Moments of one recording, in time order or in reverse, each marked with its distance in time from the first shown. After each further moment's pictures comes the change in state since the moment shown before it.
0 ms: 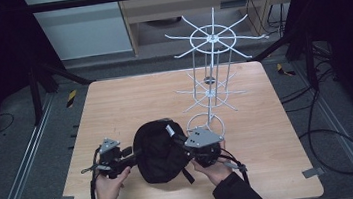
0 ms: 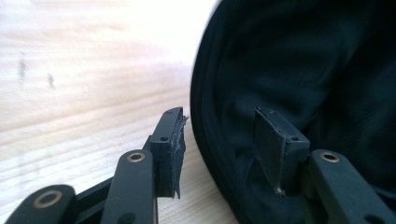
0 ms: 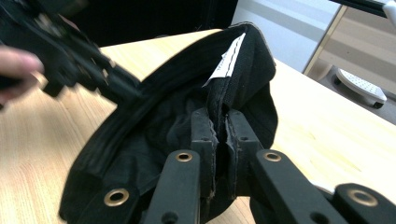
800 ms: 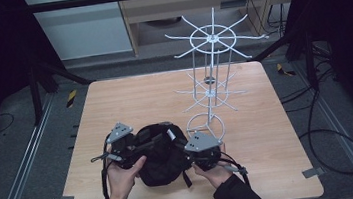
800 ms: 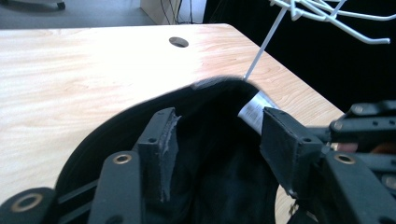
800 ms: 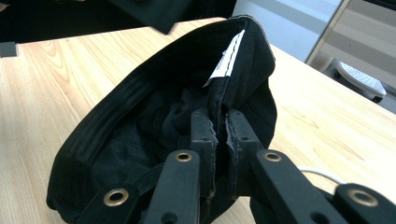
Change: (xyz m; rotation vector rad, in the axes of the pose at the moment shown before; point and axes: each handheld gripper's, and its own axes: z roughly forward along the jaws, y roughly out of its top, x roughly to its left) left arm -0.076 0.058 -0.008 -0.121 -0.134 0.075; right arm 0.005 -0.009 0.002 0.029 0.004 -0.016
